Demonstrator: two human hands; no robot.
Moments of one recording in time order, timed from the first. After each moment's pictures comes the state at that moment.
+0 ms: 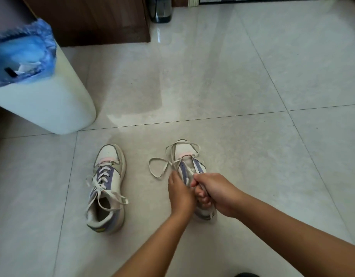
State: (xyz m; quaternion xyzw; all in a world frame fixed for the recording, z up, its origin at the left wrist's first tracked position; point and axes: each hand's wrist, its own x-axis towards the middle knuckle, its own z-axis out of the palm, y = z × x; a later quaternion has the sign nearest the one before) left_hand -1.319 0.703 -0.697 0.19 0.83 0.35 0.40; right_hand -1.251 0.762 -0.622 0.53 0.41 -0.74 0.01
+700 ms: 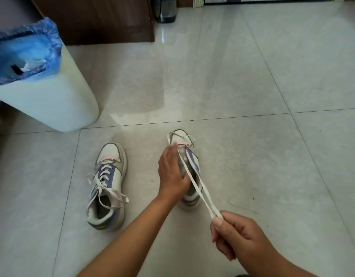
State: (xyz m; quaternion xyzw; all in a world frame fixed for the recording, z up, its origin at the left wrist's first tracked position) left_hand -1.364 0.716 -0.708 0.43 0.79 0.38 0.20; right_hand -1.177 0.704 -0.584 0.37 0.58 -0.73 -0.08
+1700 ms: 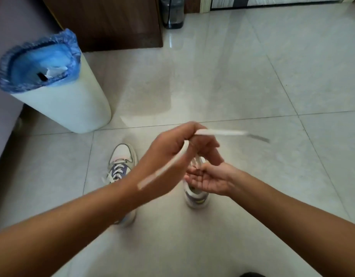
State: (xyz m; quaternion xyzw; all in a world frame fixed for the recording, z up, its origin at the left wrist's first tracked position) left_hand -1.387 0.692 -0.505 0.51 0.55 0.51 0.42; right_hand -1.281 0.777 -0.599 0.51 0.17 -0.84 0.00
